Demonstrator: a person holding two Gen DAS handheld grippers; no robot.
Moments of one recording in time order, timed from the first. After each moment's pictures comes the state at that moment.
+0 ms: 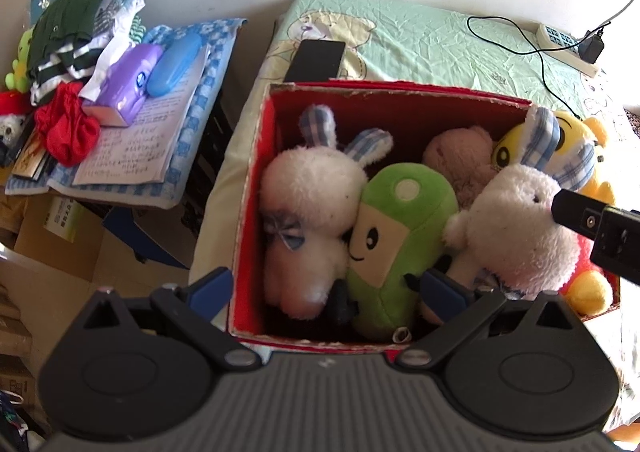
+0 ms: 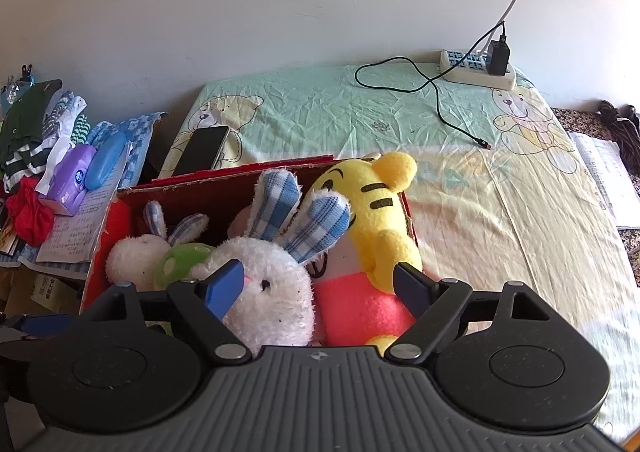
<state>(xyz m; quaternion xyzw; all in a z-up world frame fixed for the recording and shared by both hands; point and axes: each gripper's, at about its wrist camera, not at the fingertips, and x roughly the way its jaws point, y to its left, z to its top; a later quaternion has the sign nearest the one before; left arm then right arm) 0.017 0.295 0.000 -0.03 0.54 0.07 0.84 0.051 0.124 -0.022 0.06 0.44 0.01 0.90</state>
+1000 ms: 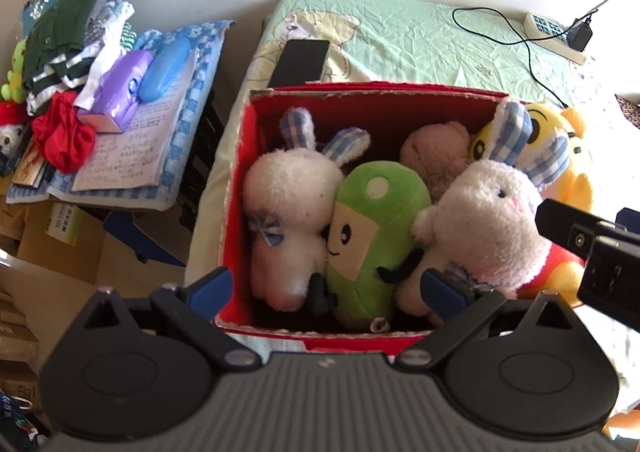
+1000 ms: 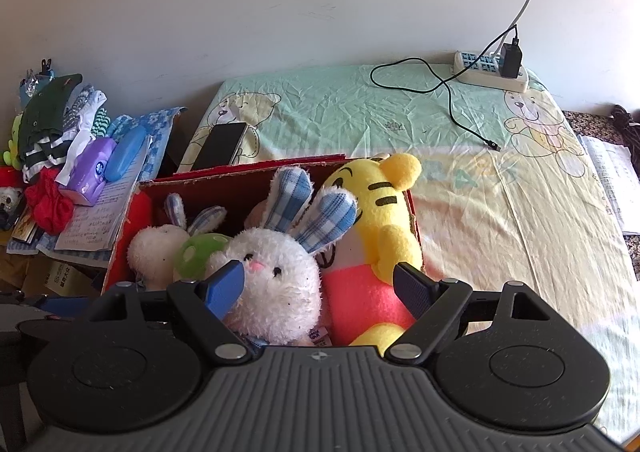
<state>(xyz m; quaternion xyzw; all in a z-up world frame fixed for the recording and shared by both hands) 0.019 0.276 0.014 -0.02 0.55 0.06 0.83 0.040 0.119 -0.006 0.06 0.44 0.04 0.90</state>
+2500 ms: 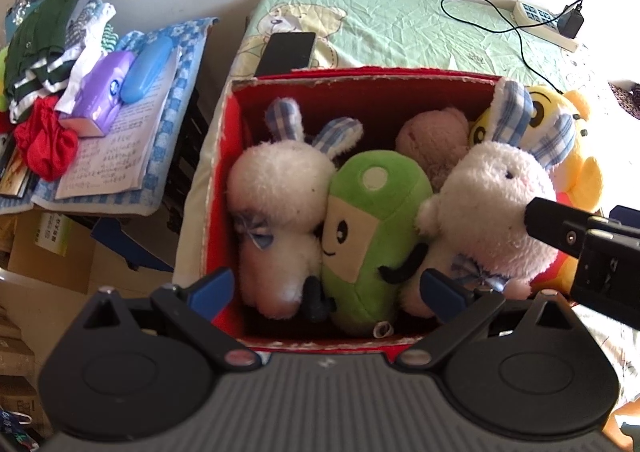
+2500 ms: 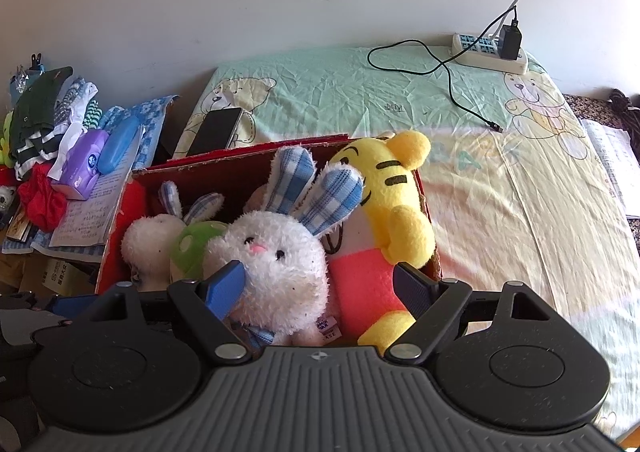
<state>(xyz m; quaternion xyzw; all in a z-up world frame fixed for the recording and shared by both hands) 0.024 0.279 -0.009 -0.01 0.55 0.03 0.83 0.044 0.128 -0.021 0.07 0.46 0.03 0.88</state>
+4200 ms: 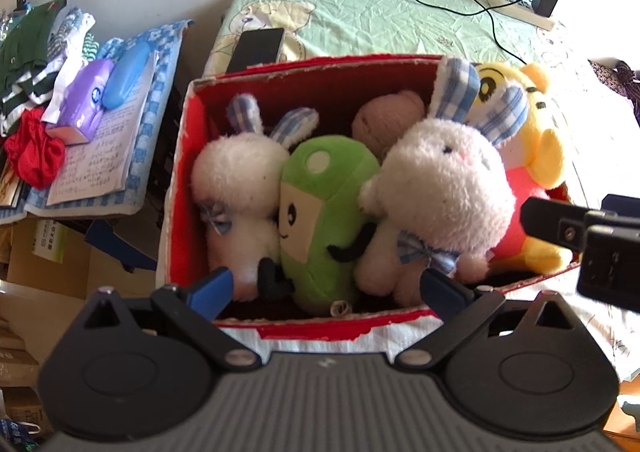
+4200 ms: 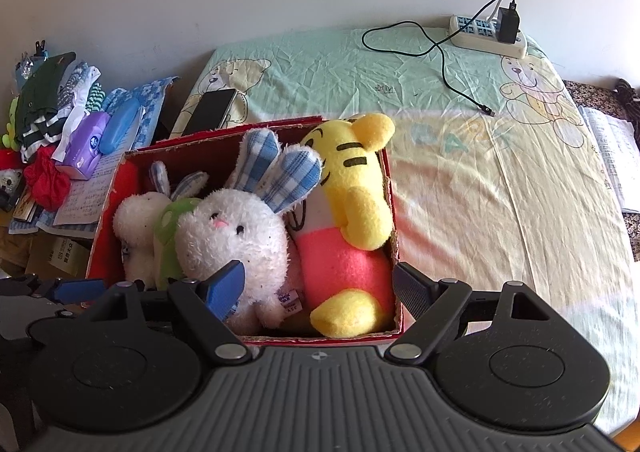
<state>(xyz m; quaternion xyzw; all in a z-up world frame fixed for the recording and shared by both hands) 0.018 0.250 -0.002 0.02 0.56 0.02 0.83 0.039 0.096 -0.018 0.07 0.49 0.05 0.87</state>
